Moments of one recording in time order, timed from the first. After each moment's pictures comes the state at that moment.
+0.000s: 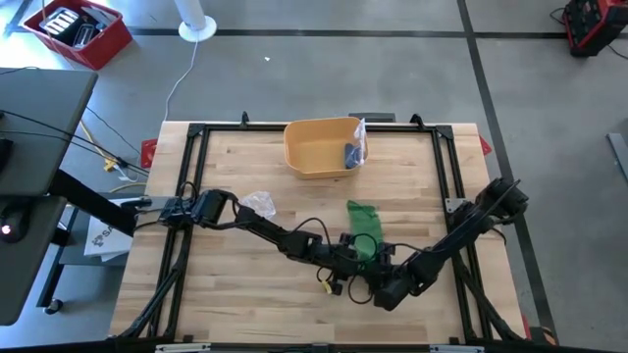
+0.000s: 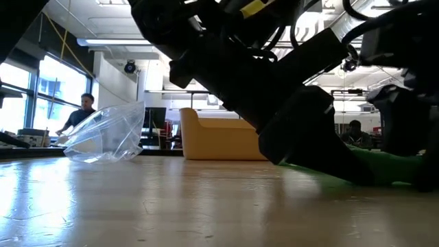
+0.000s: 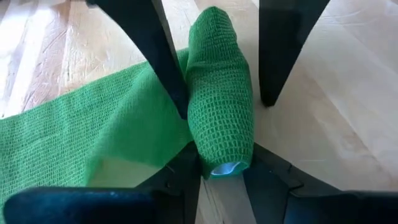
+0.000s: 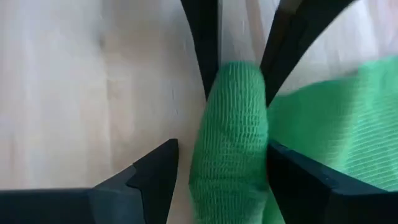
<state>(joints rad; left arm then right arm) -0.28 2.33 1.48 0.19 -0.10 0.14 0.69 1.77 0.90 -0.40 0.40 0.73</state>
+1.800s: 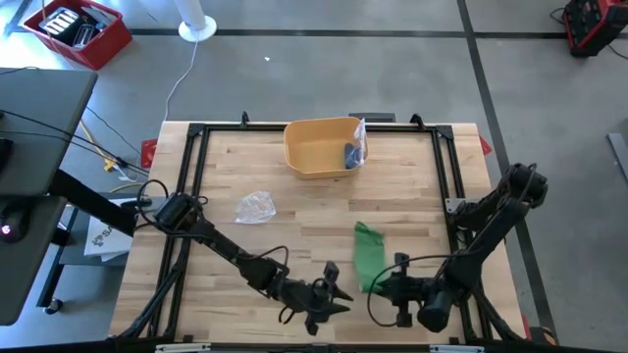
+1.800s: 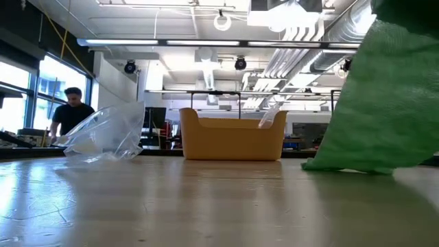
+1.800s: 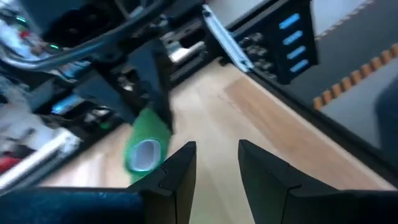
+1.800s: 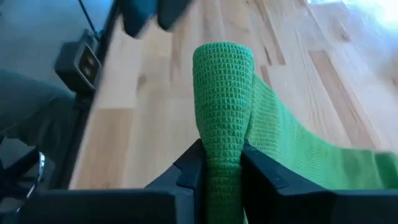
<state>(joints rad) -0.55 2.06 1.36 0.36 -0.37 0.40 0.94 1.54 0.90 -0.30 0.71 0.71</state>
